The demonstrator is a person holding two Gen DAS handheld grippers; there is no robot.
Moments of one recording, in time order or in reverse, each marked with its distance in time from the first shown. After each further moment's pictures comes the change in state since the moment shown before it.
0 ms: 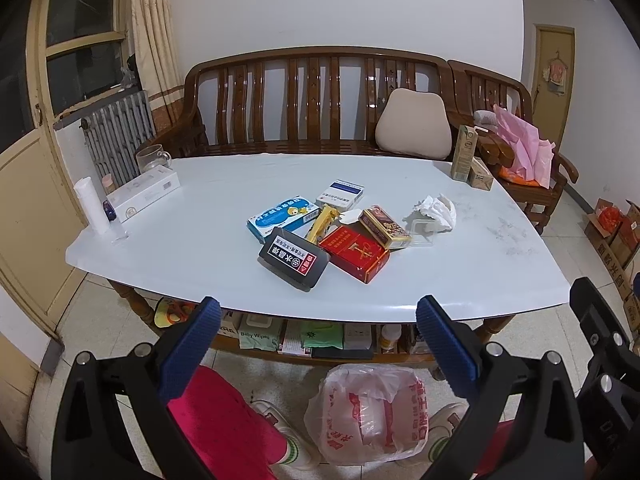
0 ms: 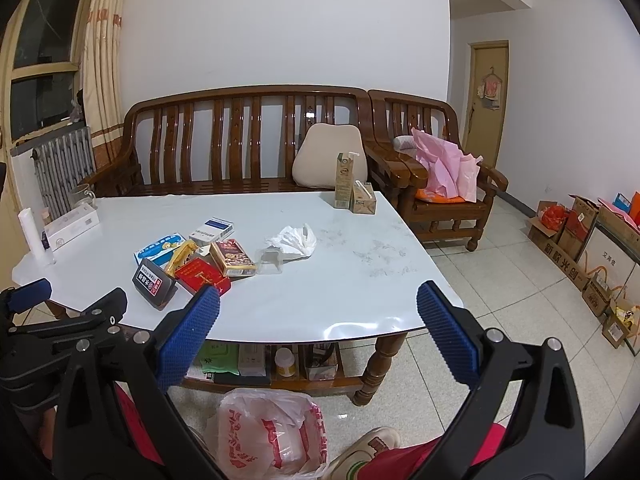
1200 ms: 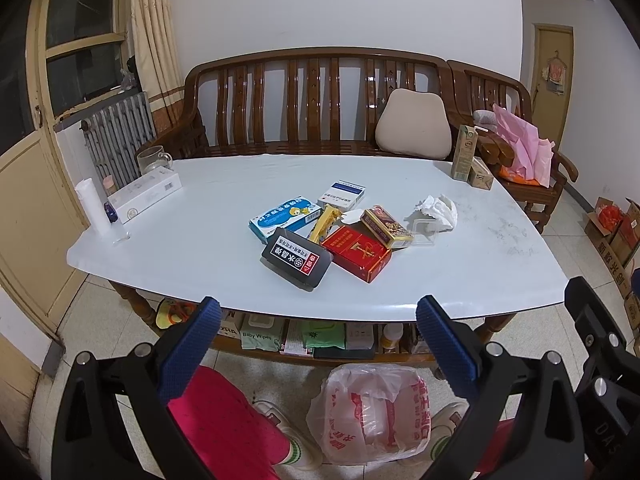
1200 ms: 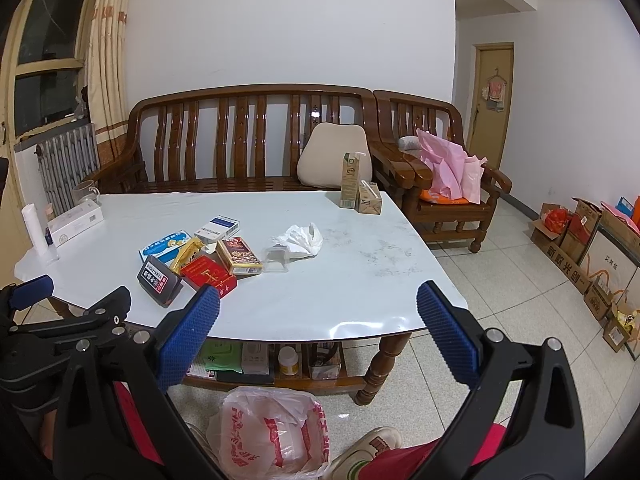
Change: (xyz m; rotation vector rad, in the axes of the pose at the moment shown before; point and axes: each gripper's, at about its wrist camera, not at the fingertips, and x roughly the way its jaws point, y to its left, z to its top) left arm -0.003 0.003 0.001 0.001 -0.004 -0.001; right arm -0.004 0.012 -0.002 -0.015 -0.004 0.008
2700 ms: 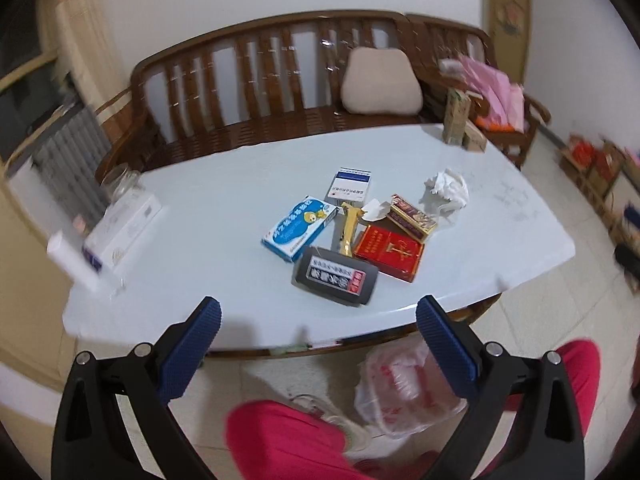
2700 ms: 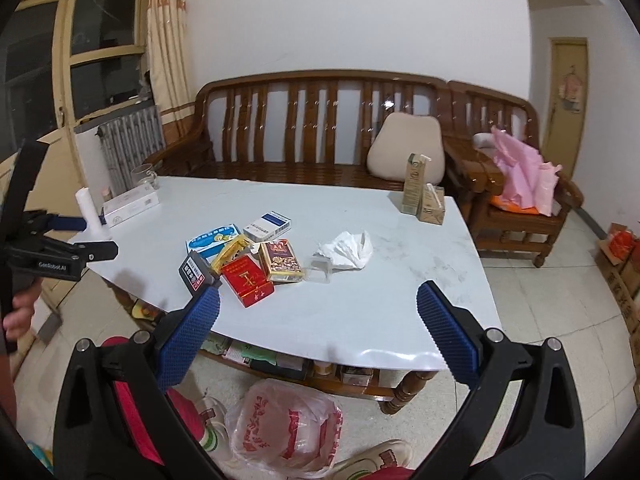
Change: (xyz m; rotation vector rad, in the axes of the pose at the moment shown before) left arm 0.050 0.068 0.079 0.250 0.163 -0.124; right arm 0.042 -0.035 0.051 -0.100 0.087 0.308
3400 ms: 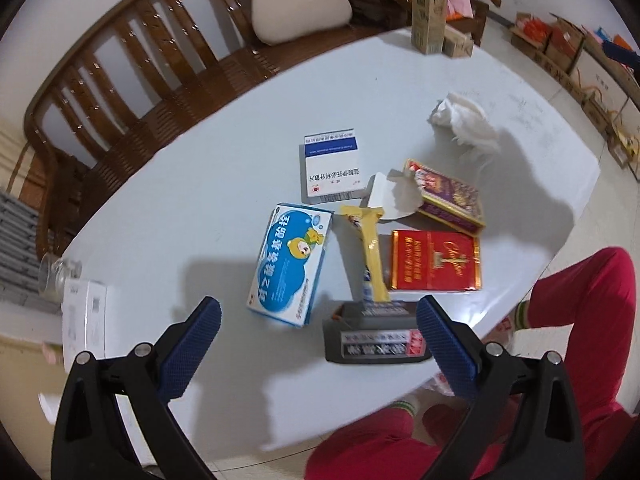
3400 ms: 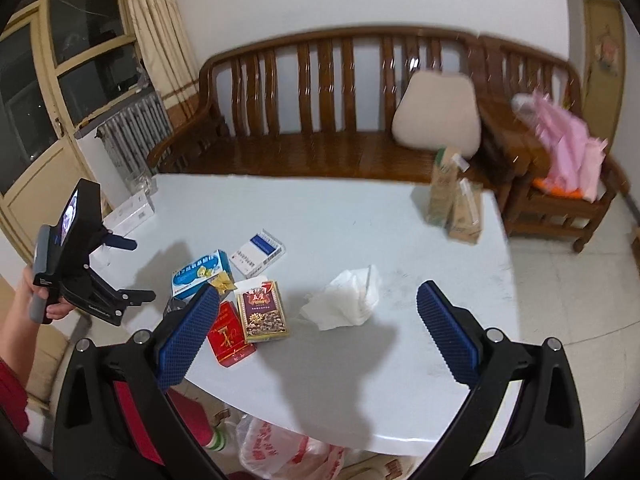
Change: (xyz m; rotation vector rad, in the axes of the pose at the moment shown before) left arm 0.158 0.006 0.091 0.354 0.296 -0.131; right arm 0.136 -0.067 0.103 0.064 0.213 0.147
